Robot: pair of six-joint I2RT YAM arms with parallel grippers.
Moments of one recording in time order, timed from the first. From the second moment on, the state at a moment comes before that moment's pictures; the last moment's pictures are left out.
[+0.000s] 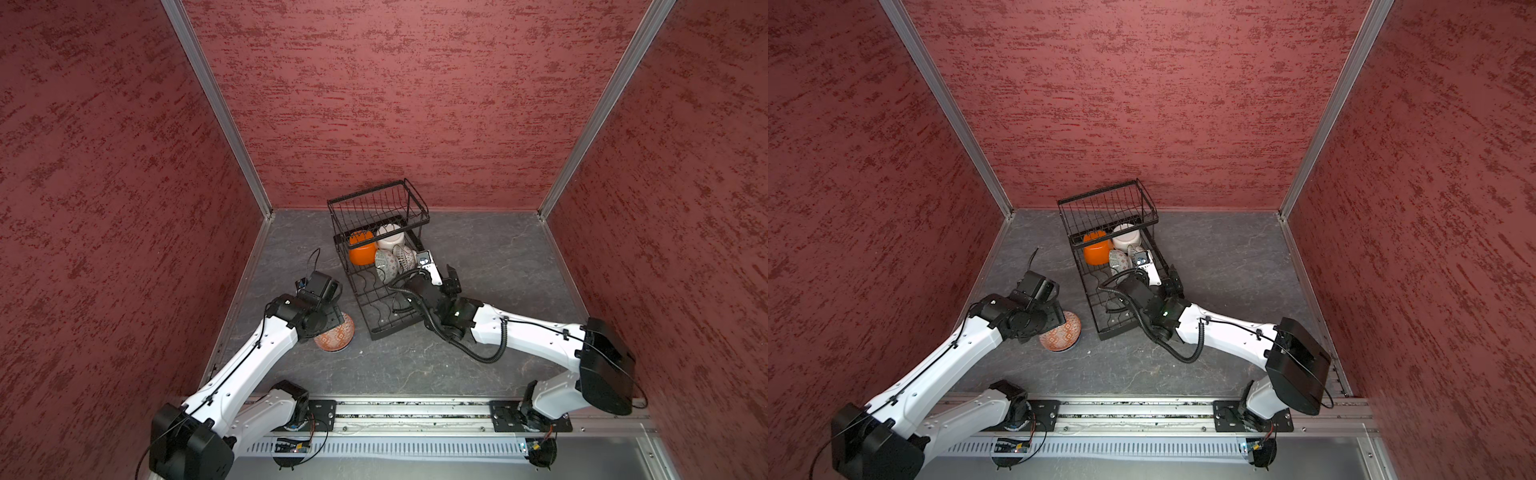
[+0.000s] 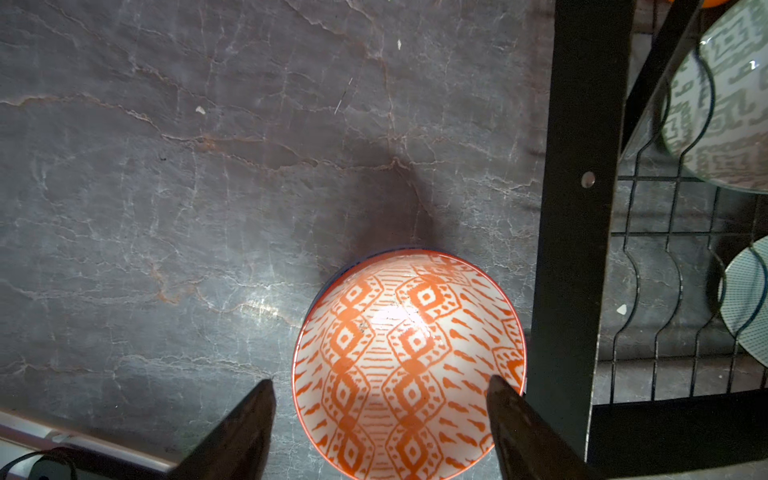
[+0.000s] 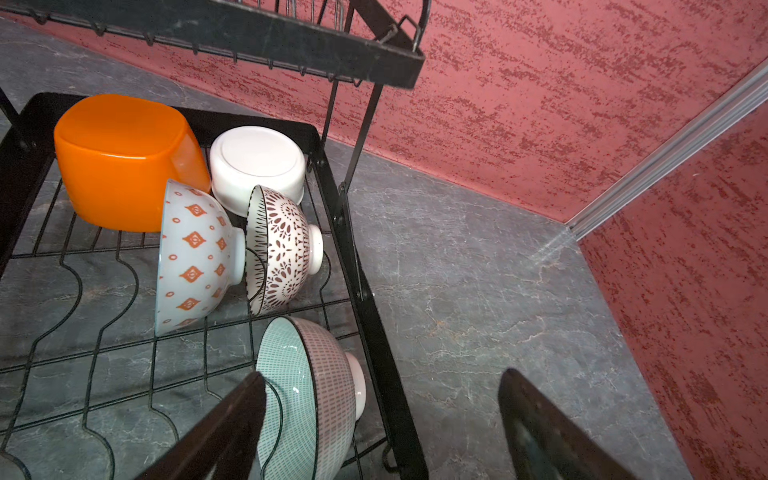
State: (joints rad) left arm -0.40 1.03 0.83 -1.05 -0.18 -0.85; right arm 1.02 1.51 1.03 -0.24 0.96 0.30
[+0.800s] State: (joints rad) left arm -0.40 1.11 0.77 -1.07 -0.16 -0.88; right arm 1.02 1.46 0.93 -0.17 0.93 0.30
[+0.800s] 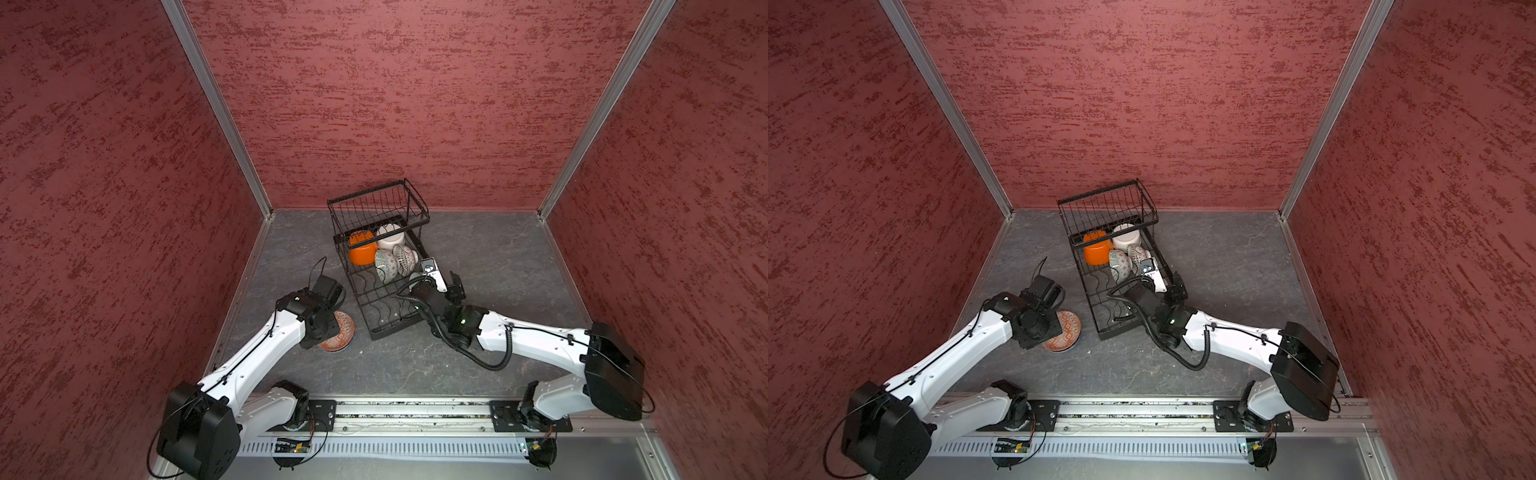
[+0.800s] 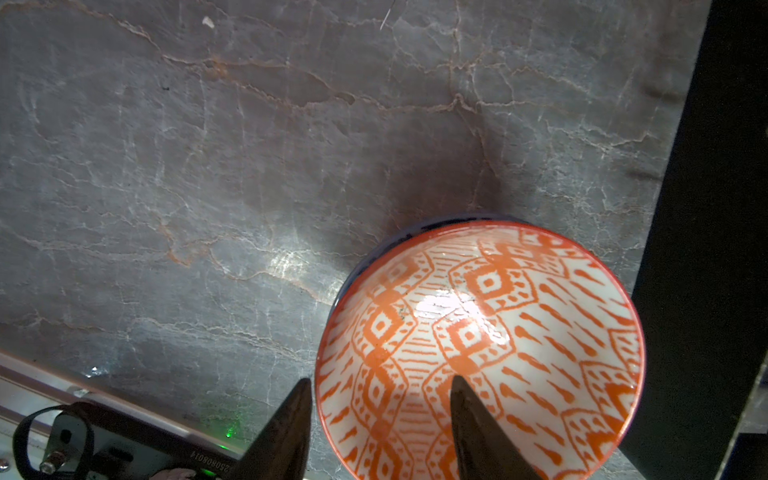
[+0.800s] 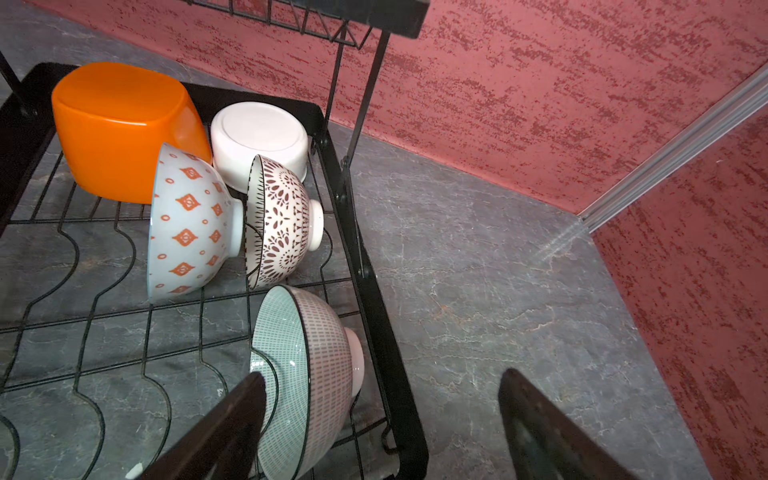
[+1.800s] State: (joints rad) left arm -0.40 1.08 0.68 -0.97 -0.12 -0.88; right arm 1.02 1.46 0.93 -0.17 0.93 0.30
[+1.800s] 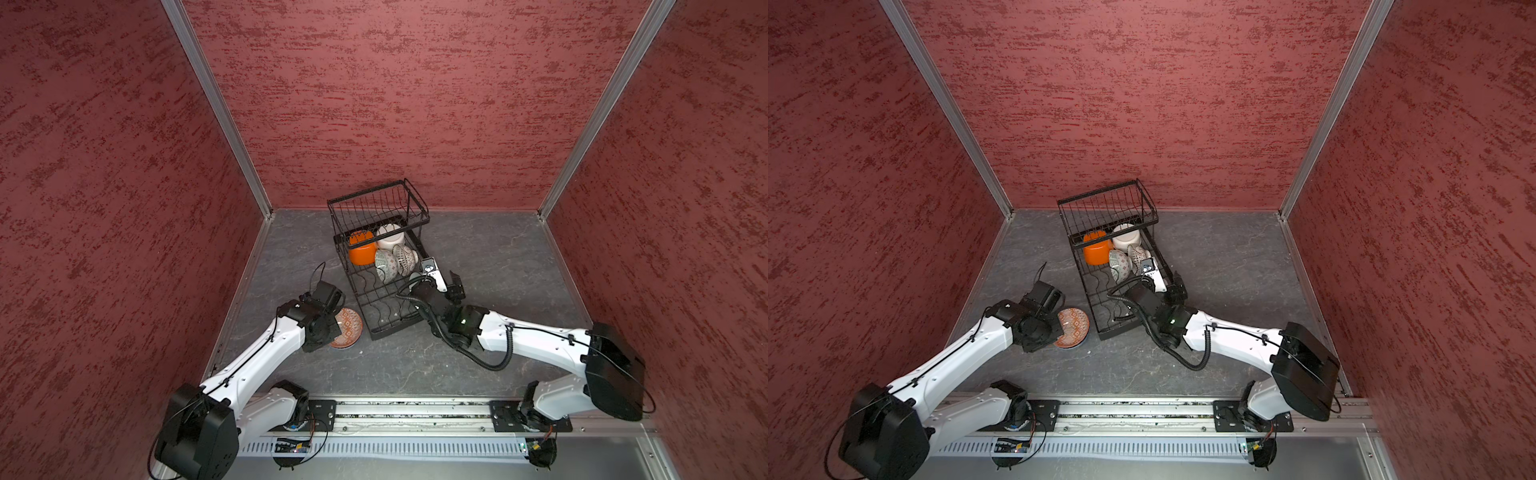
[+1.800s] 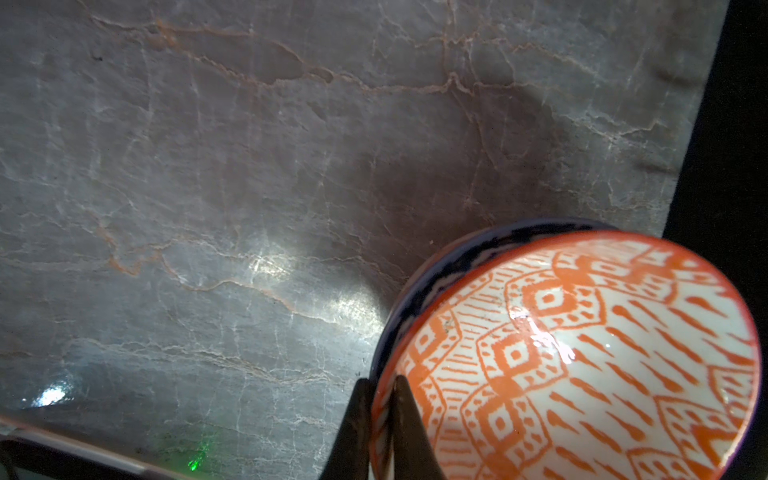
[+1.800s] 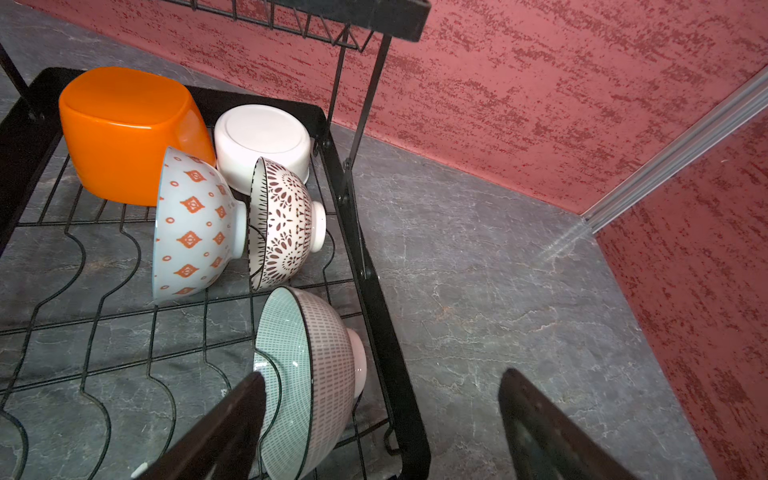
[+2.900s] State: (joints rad) left arm -0.40 0.99 0.68 -0.97 -0.13 -0.88; right arm 1.02 1.52 0.96 -0.19 0.91 0.29
